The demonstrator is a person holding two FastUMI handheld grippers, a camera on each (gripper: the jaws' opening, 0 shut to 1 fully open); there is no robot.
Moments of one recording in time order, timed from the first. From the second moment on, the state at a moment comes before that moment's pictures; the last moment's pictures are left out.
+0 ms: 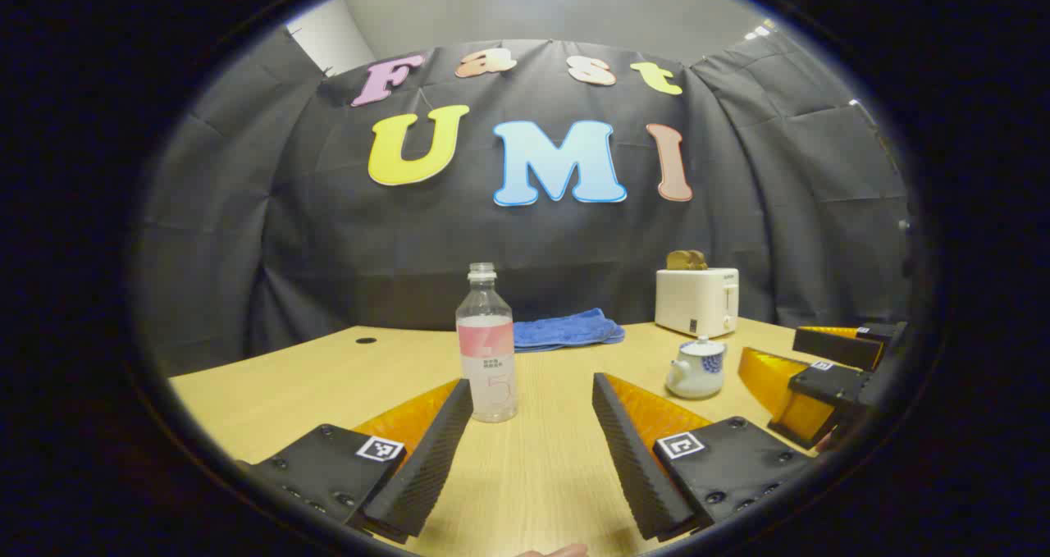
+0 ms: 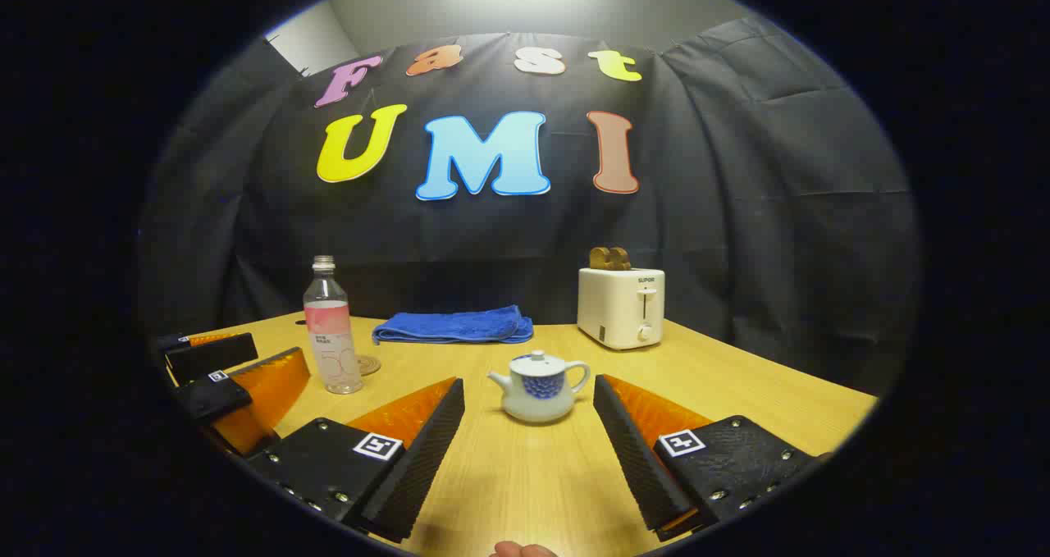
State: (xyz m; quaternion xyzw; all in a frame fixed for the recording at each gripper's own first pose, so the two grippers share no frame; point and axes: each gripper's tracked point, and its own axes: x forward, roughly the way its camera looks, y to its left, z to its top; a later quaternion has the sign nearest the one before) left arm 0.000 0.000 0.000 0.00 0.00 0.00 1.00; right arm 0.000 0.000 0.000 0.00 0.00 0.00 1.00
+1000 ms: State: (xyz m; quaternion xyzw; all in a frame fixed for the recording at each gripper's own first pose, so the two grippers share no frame) left arm 0.023 0.021 0.031 -0.01 0.00 0.01 1.00; right arm 0.075 0.014 0.009 0.01 0.04 0.03 1.00
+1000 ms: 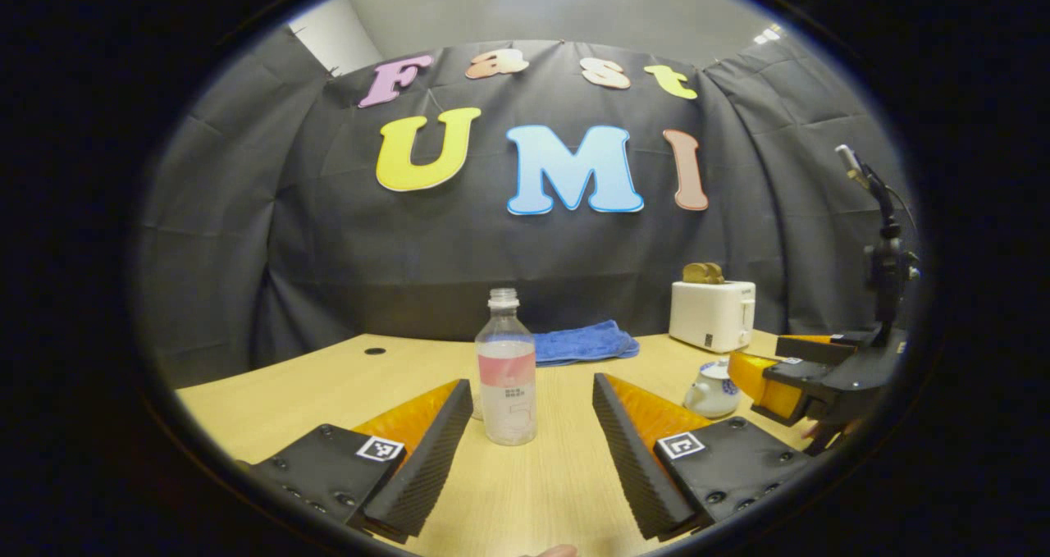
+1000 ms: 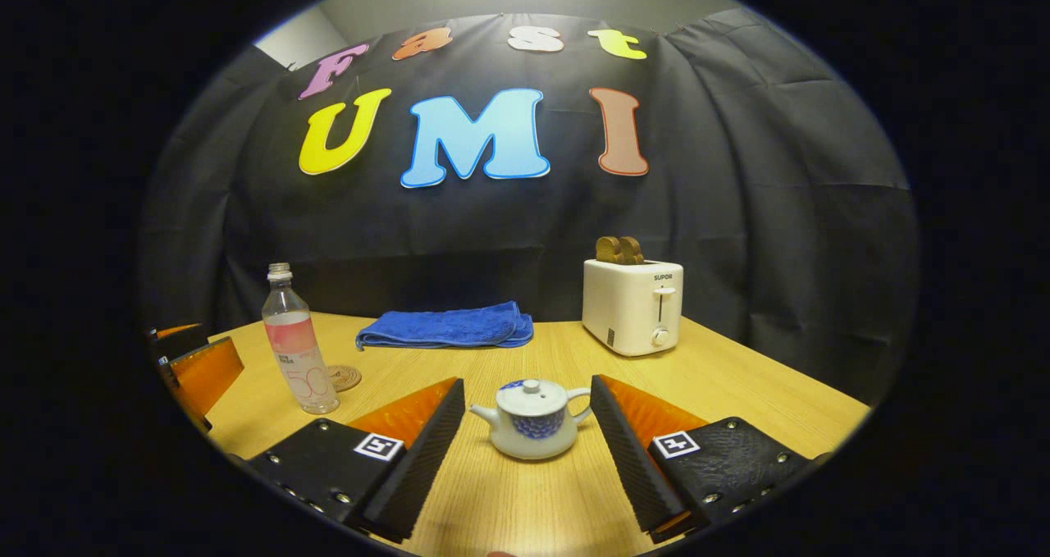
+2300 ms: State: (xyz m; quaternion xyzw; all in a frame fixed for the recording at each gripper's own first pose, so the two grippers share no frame) left arm 0.090 0.043 0.012 -0.02 0.04 0.00 1.00; right arm 0.118 0.021 0.033 -0.07 0.01 0.01 1.00
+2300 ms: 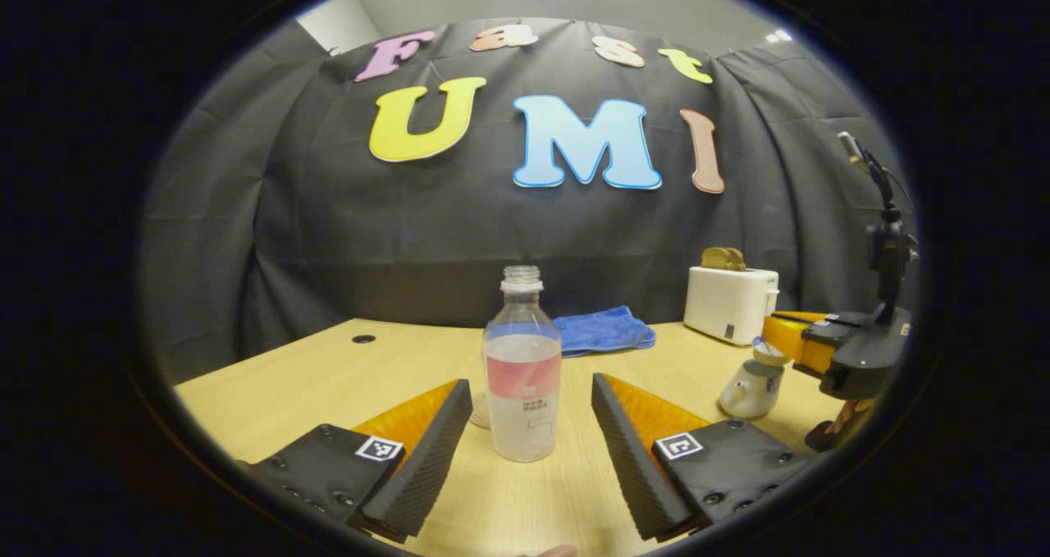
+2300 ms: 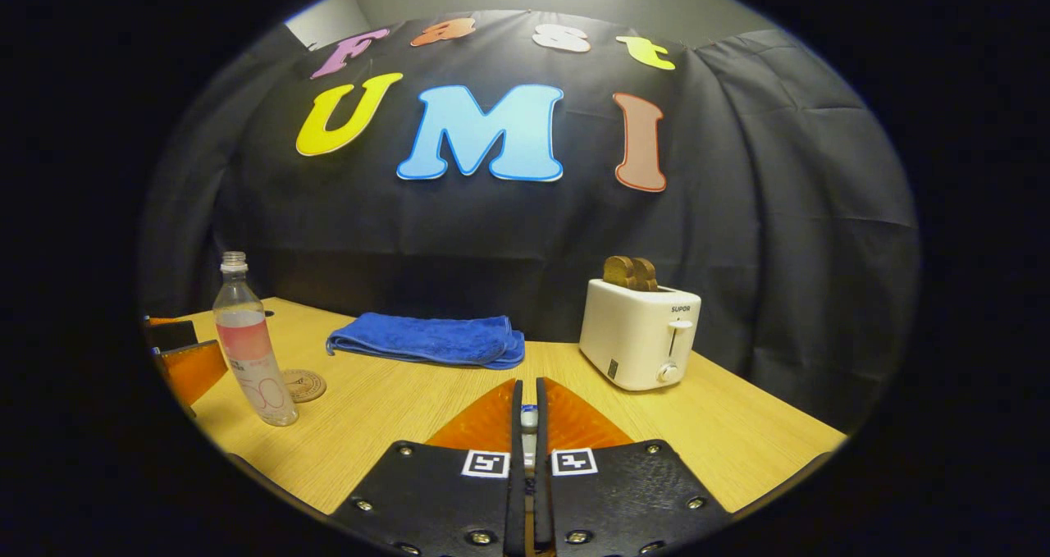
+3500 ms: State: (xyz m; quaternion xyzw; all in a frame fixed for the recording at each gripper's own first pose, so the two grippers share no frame) left arm 0.167 0.055 -0.004 -0.01 0.07 0.01 1.00; right arm 0.007 0.041 0.045 -0.05 -0.02 0.08 1.00
